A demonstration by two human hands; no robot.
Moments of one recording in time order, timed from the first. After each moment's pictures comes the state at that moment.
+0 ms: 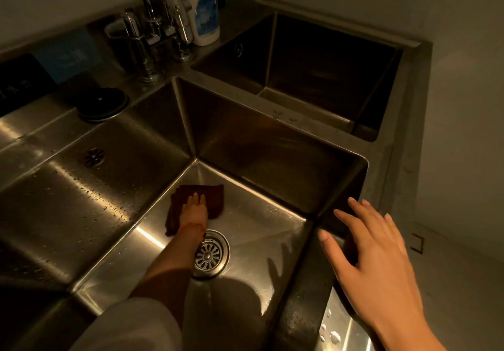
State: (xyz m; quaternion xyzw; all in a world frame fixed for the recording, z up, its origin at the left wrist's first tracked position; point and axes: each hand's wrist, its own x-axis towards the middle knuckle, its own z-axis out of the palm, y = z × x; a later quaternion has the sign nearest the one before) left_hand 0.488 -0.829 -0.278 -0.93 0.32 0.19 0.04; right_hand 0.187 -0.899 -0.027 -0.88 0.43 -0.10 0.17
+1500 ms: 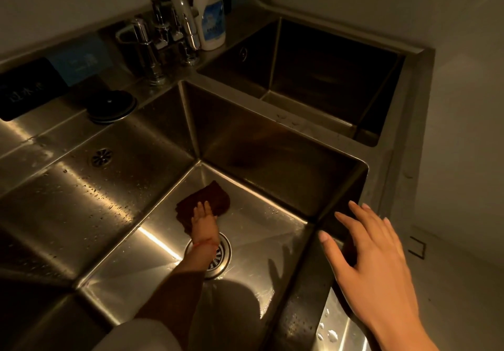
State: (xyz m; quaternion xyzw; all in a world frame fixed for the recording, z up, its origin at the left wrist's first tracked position) left_hand 0.446 -0.829 -0.284 -0.95 0.22 0.18 -0.09; right_hand 0.186 -0.899 -0.028 -0.88 0.43 -0.10 0.16
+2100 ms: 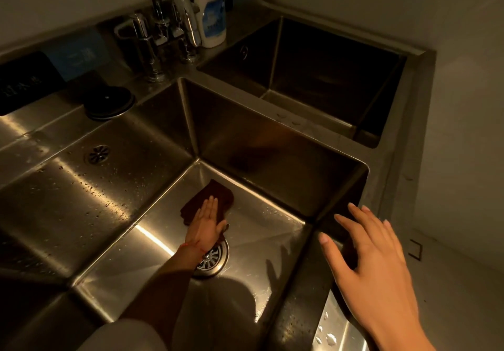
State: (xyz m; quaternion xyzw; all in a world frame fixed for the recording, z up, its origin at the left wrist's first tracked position) left_hand 0.454 -0.817 -0.289 -0.90 0.37 0.19 -0.09; right_hand 0.187 -0.898 -0.026 -0.88 0.43 -0.10 0.17
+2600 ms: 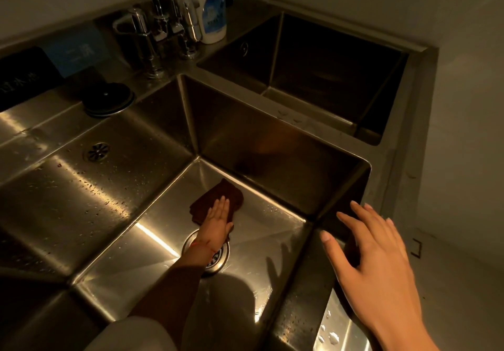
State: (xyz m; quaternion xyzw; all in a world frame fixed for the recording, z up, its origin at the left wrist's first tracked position) left_hand 0.438 -0.831 -0.294 -0.89 0.42 0.18 -0.06; right_hand 0.188 -0.898 -0.025 -0.88 0.43 -0.10 0.17
